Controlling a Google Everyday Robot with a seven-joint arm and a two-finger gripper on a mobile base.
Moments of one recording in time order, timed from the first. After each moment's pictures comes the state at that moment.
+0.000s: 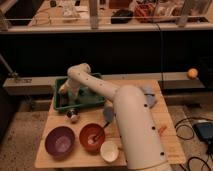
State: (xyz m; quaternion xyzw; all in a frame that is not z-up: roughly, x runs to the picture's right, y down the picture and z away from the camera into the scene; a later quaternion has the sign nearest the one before) arm -0.251 0.043 0.958 -0.08 -0.35 -0.53 0.77
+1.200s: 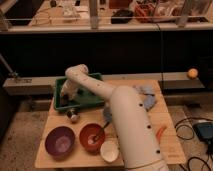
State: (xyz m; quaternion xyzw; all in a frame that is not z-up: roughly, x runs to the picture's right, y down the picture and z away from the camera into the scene) arm -0.257 0.055 0.963 -0.10 -0.36 -0.54 0.76
